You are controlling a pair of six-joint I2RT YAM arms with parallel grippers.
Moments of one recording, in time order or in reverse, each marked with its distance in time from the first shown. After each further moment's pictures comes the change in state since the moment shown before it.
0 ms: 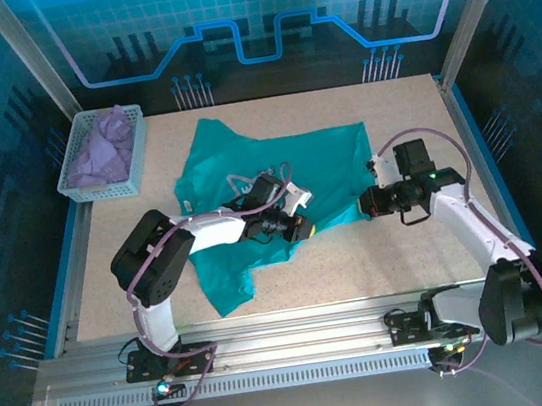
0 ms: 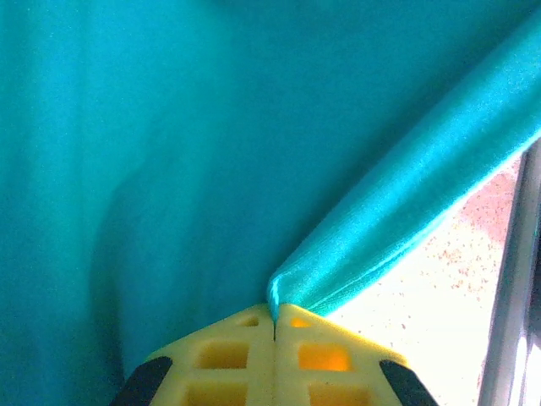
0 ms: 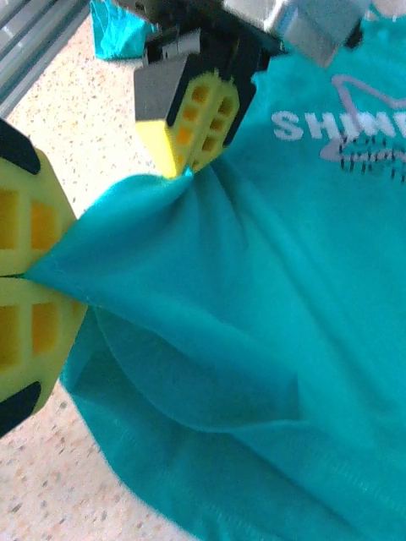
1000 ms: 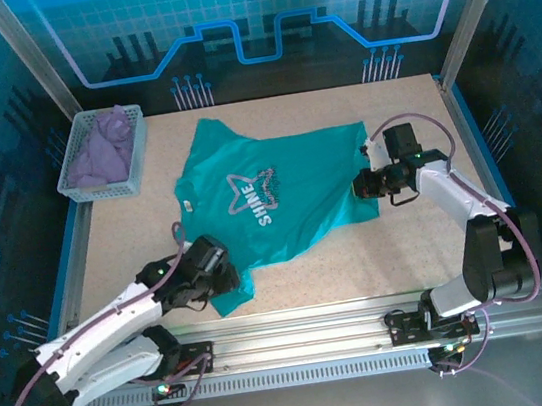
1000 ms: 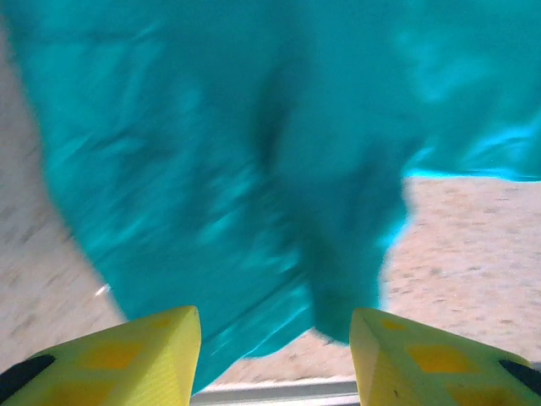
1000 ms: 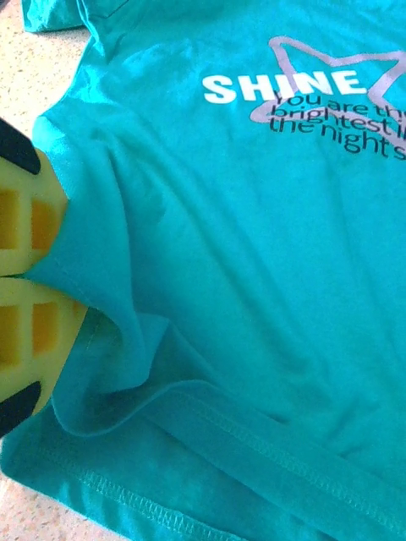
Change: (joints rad) left arm -0.084 -0.952 -0.454 -0.853 -0.649 -0.827; right arm 0.000 0.214 0.113 0.119 0.021 0.031
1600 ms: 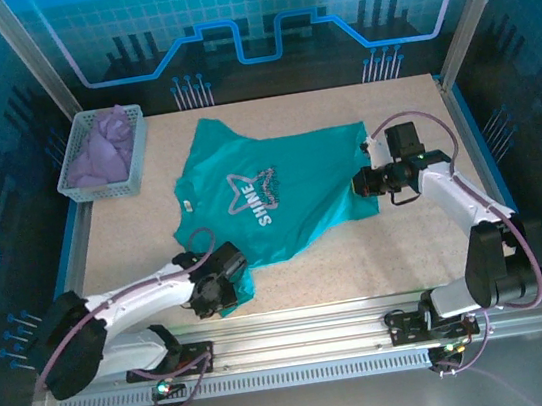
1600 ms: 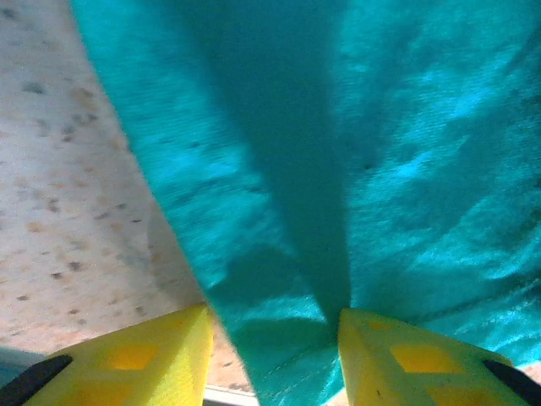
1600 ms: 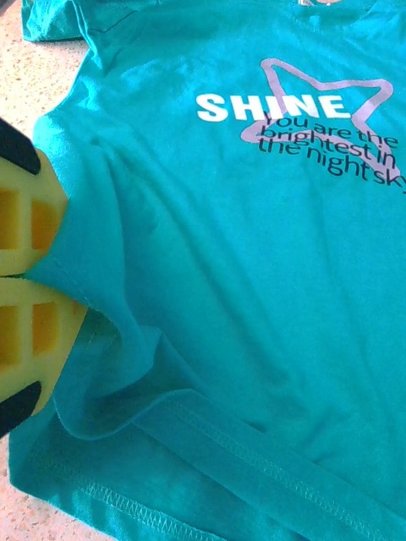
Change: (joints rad) left arm -0.032 0.329 -0.019 0.010 0.044 -0.060; right arm 0.000 -0.035 -0.004 0.012 -0.010 -0.005
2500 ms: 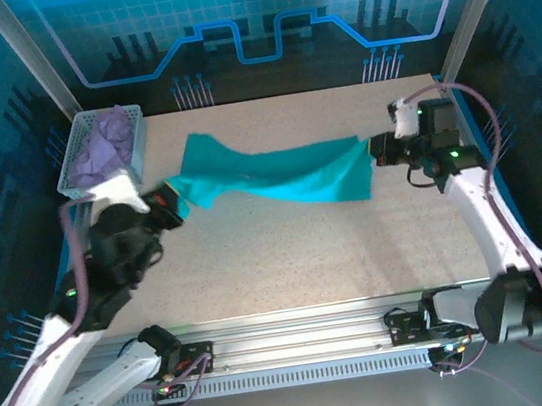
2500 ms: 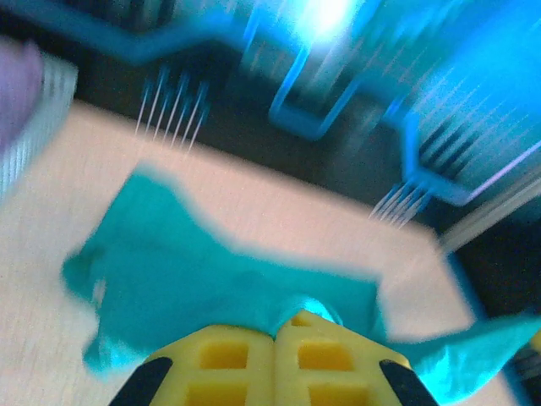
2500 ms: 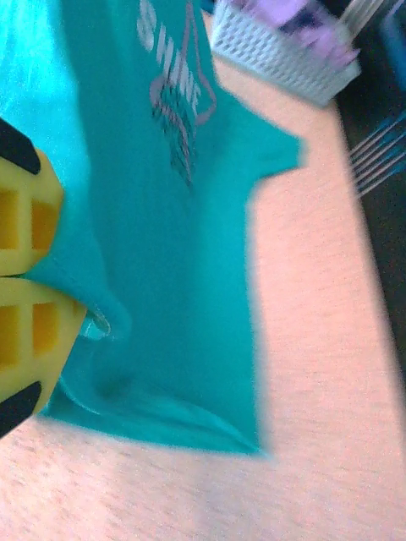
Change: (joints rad) left arm 0.185 -0.537 0.608 0.214 -0.431 0.506; right arm -0.086 -0.242 0.174 0.026 0.035 0.072
